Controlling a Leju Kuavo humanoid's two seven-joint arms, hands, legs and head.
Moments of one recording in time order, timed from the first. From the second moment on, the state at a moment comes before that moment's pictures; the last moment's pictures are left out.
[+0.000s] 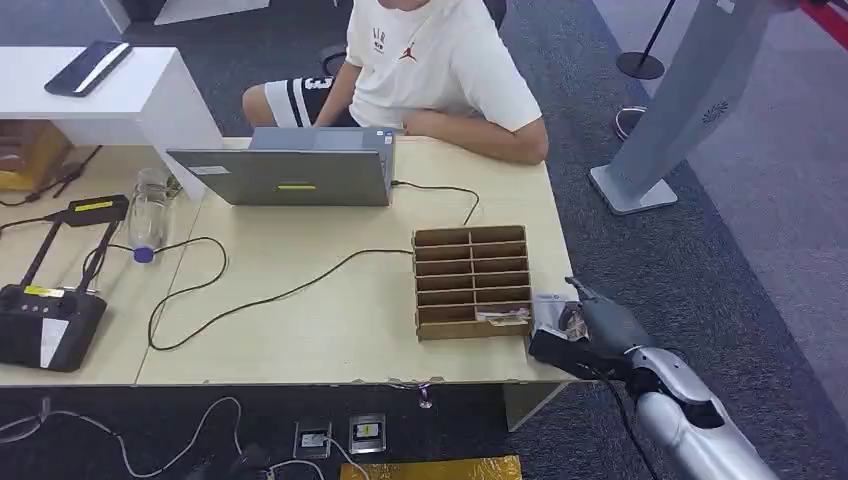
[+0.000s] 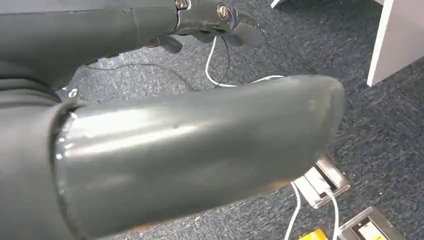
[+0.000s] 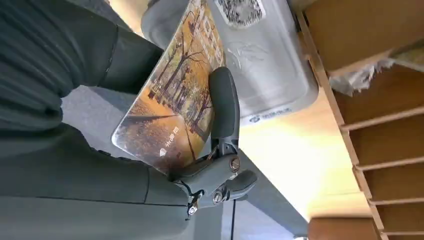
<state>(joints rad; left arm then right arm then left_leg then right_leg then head) -0.18 0.10 -0.65 -0.27 -0.15 0.46 -0.13 -0.19 -0.48 0.36 -1.36 0.68 0.01 -0.08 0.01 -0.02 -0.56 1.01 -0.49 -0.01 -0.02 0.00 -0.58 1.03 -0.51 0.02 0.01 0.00</state>
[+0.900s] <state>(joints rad) -0.19 0.10 -0.65 -0.29 -0.15 0.47 -0.12 -0.21 -0.49 0.39 -1.31 0.66 -0.05 -0.09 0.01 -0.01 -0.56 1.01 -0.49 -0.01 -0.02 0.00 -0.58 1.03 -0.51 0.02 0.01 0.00</state>
